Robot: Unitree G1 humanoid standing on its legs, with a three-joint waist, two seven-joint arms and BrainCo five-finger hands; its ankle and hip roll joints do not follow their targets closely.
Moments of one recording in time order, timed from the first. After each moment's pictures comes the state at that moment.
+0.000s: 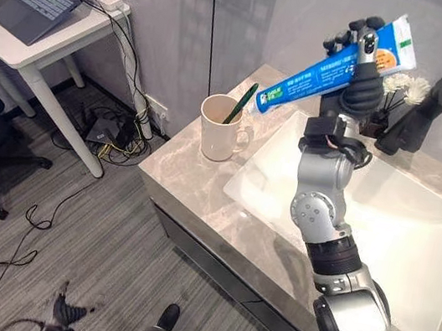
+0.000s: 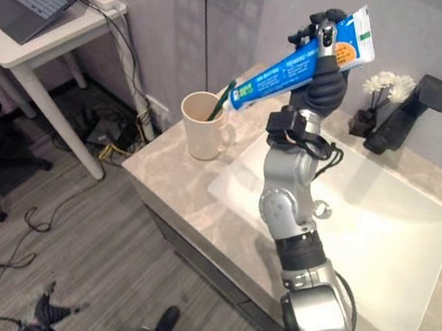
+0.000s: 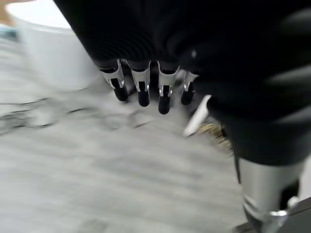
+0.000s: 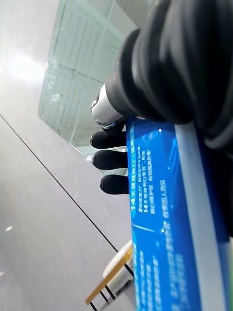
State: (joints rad) left arm 0.16 0.34 -0.18 0.94 0.09 -0.07 0.48; right arm -0.84 -0.21 0.25 0.10 0.95 -0.46 -0.35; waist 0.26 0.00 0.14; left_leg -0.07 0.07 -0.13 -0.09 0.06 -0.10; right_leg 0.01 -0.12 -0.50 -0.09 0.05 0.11
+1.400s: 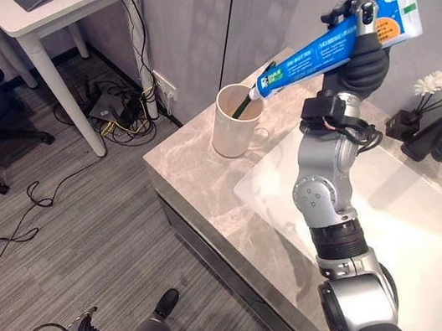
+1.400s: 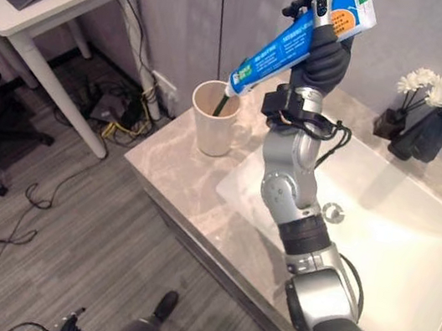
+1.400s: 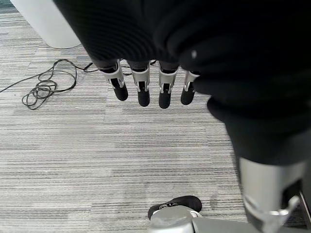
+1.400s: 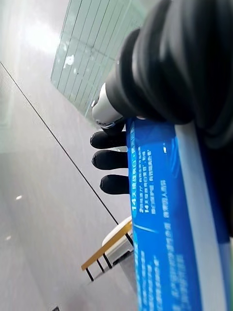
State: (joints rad) left arm 0.08 0.31 -0.32 1.09 0.21 -0.04 0.38; right arm -0.92 -0.24 0.28 0.17 0.89 -0.45 -0.34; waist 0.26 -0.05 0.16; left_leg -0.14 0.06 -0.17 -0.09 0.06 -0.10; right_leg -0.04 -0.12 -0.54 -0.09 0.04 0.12
